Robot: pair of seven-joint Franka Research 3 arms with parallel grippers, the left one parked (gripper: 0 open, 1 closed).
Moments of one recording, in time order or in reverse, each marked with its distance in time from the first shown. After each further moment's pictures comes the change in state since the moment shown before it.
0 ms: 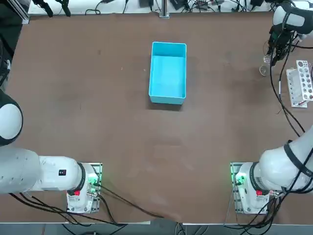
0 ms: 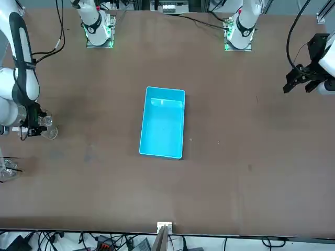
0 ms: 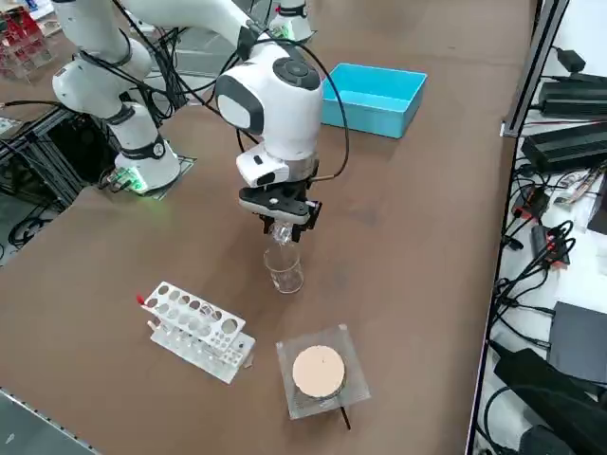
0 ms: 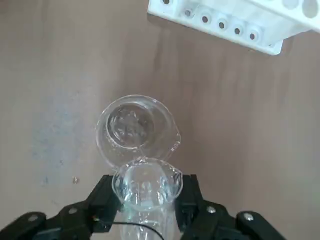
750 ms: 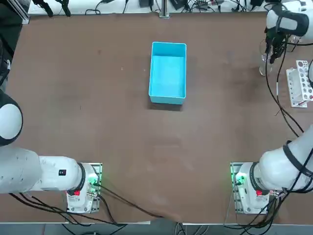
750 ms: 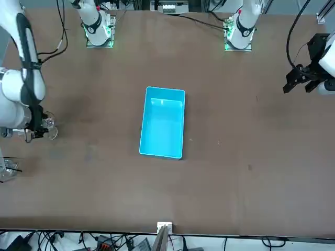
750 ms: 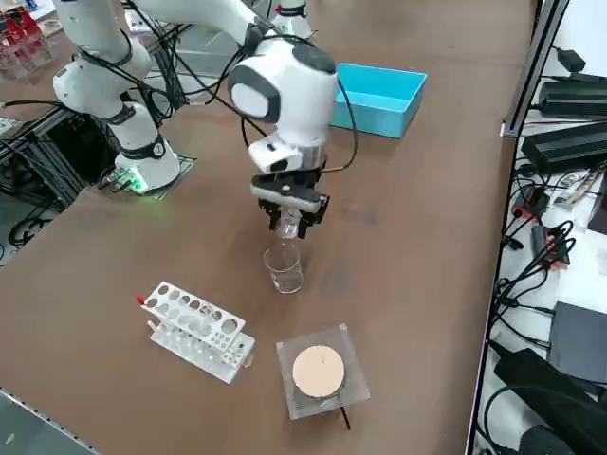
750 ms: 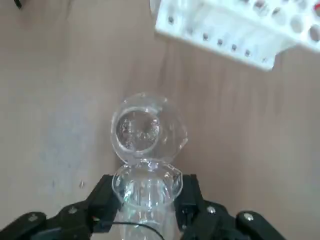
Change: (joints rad) arm 0.075 0.001 0.011 0.006 -0.198 -0.005 0.174
